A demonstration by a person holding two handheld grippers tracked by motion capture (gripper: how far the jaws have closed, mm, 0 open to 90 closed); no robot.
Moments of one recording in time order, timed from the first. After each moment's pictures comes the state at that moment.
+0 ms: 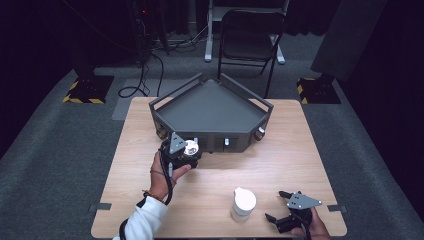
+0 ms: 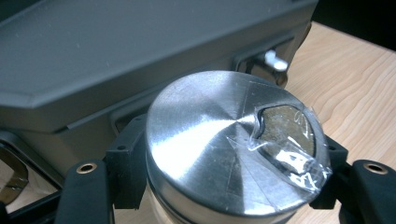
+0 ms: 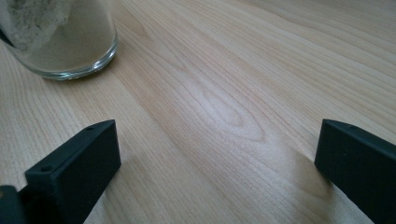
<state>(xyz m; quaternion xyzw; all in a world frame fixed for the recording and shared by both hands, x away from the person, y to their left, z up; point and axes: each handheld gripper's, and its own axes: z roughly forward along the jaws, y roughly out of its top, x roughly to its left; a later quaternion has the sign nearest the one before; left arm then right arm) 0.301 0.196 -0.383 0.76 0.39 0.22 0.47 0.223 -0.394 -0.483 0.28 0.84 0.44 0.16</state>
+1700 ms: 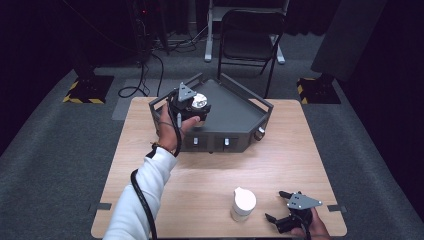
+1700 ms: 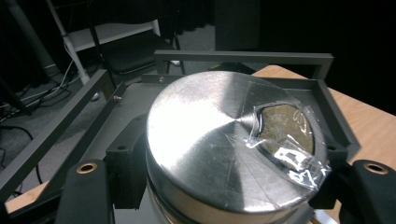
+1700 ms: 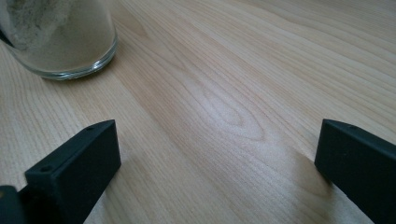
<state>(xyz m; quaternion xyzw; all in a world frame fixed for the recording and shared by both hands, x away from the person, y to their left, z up) 0.391 0.170 -0.302 0.75 0.36 0.27 0.48 0.222 -0.394 -0.483 0.28 0.84 0.44 0.16</state>
